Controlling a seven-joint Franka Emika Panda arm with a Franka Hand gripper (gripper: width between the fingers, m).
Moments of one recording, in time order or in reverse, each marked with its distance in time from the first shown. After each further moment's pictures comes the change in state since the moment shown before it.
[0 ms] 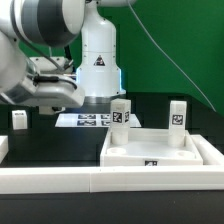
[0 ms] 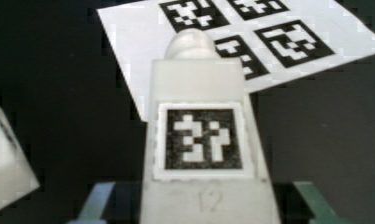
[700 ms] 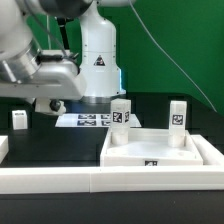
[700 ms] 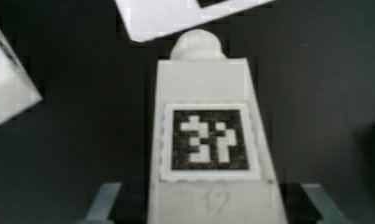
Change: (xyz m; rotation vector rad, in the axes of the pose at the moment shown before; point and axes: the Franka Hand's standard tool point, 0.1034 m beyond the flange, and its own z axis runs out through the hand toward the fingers) arm 0.011 -0.029 -0.043 -0.031 0.369 -0.021
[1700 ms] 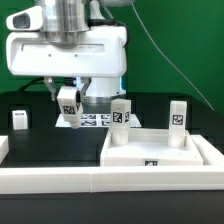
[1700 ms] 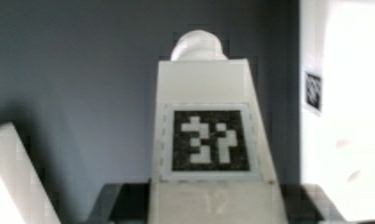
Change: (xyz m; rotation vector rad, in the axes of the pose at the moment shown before) arm 0.019 -0.076 -0.042 -0.101 0.522 -0.115
